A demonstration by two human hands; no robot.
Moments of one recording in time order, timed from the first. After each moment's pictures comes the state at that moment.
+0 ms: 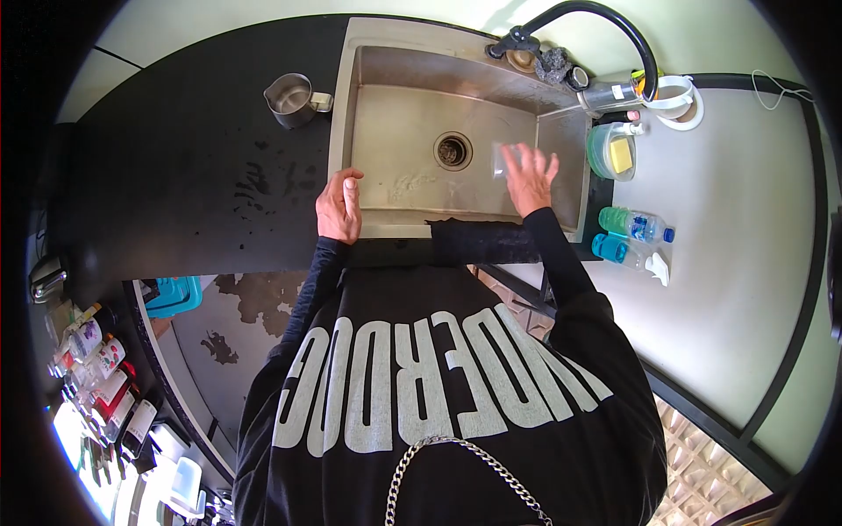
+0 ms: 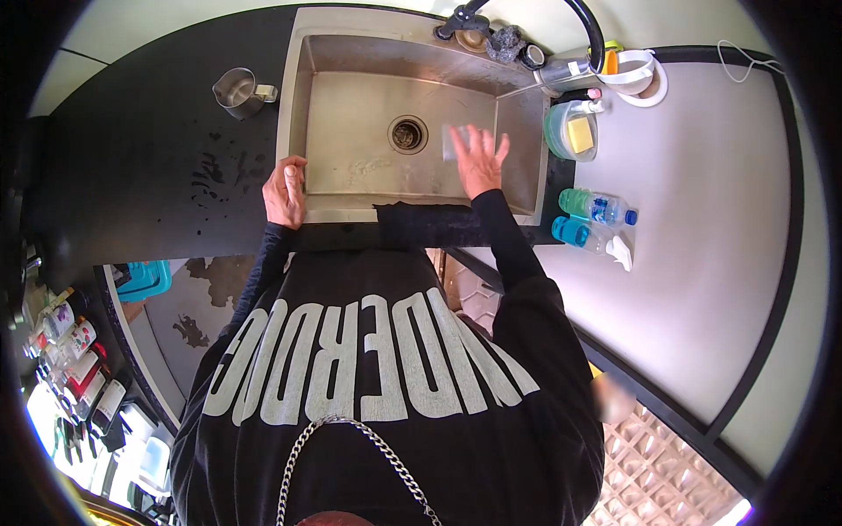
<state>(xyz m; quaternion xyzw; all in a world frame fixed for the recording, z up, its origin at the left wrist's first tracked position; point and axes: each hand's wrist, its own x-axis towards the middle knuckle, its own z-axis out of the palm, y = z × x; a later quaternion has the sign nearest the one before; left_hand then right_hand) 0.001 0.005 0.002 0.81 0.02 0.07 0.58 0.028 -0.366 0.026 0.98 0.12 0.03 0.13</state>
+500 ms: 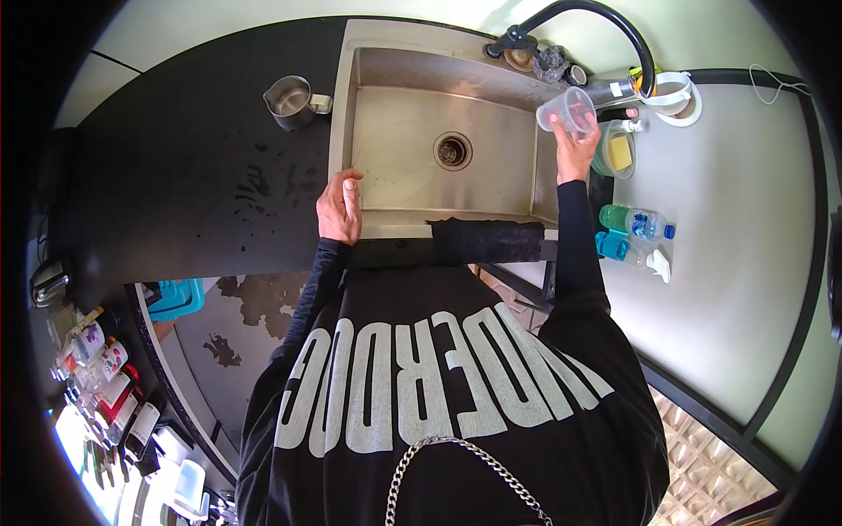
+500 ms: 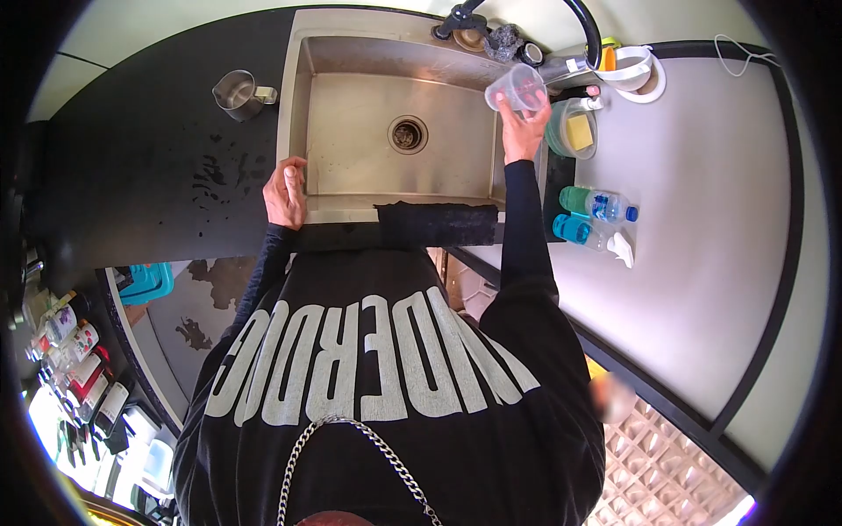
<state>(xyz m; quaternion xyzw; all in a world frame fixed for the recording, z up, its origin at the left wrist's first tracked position) 0.001 0.004 0.000 0.81 0.03 0.07 0.58 0.100 -0.400 0.063 0.80 -0.15 0.27 -0.52</state>
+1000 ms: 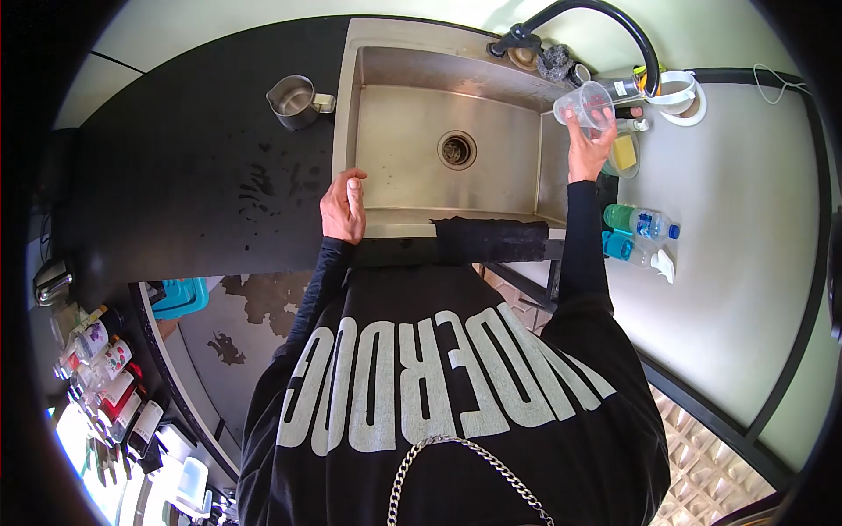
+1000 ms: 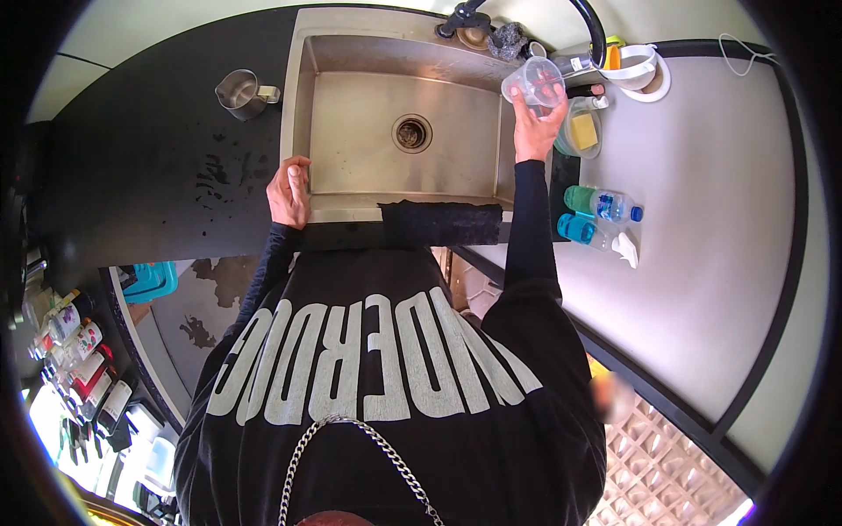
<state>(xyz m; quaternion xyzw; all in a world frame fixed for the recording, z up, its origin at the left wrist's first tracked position) 0.001 0.005 0.003 0.81 0.03 0.06 0.59 0.098 -0.395 0.090 0.82 -0.16 0.27 -0.48</state>
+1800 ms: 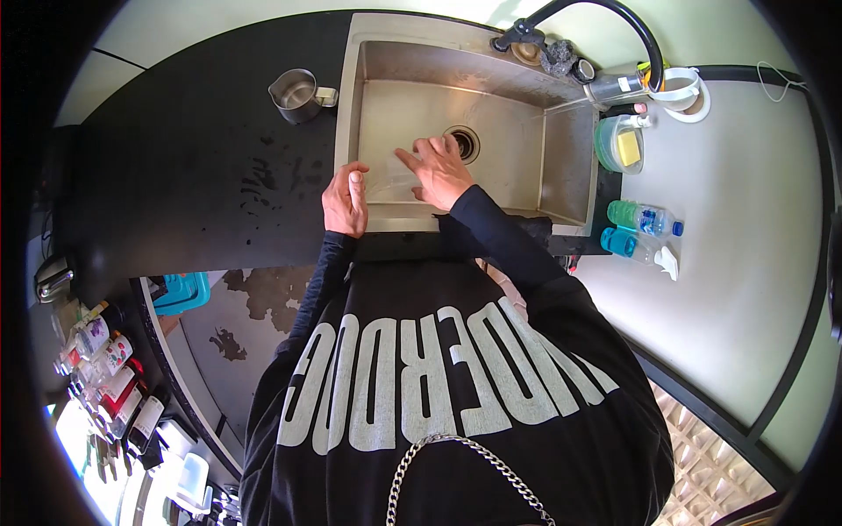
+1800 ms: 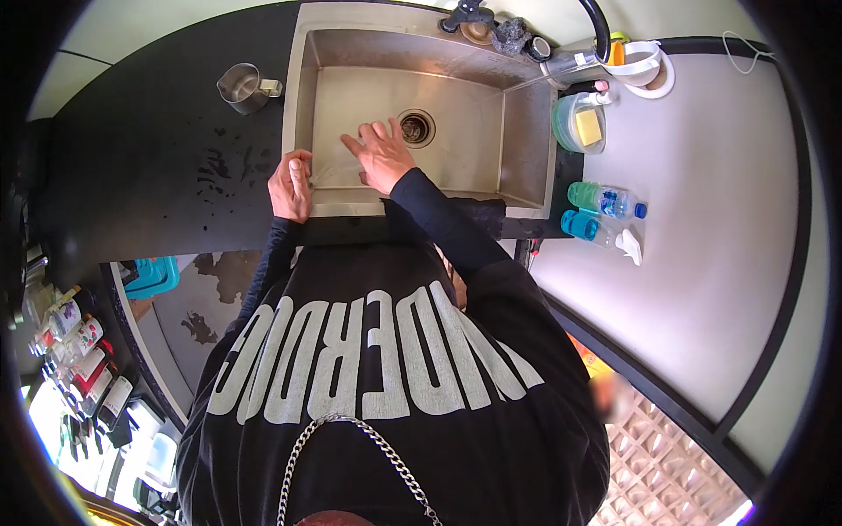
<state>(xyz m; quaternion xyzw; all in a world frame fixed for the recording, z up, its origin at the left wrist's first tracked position) 0.001 0.005 0.000 0.80 0.03 0.07 0.59 0.045 -0.205 0.029 0.95 0.30 -0.06 -0.07</state>
